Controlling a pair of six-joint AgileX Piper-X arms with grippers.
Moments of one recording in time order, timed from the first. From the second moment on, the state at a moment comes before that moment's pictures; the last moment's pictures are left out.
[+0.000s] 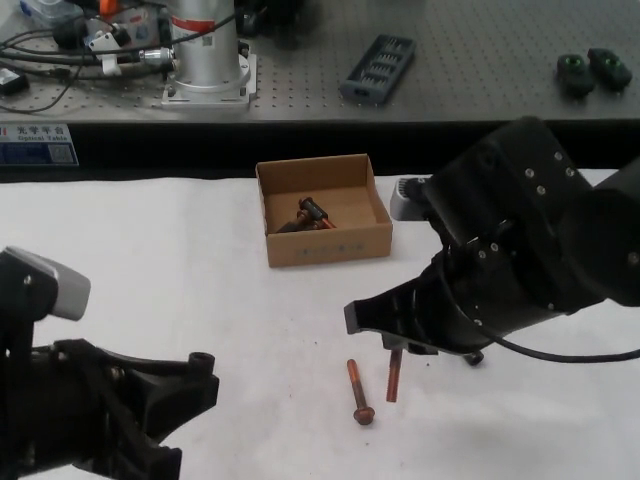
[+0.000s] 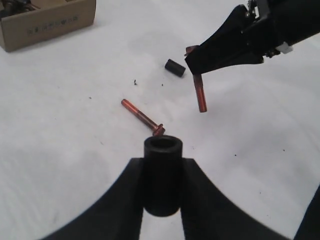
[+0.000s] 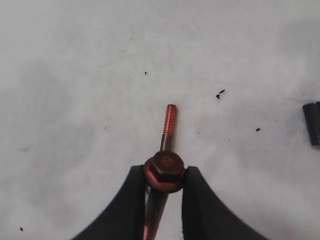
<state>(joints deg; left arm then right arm) -23.7 47.6 -22.7 10.0 27.2 -6.1 45.1 84.3 -54.6 32.6 0.0 25.9</state>
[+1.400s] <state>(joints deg) -33.0 72.3 -15.8 -37.5 30.0 -21.8 45.4 72.3 -53.2 26.8 -17.0 13.8</state>
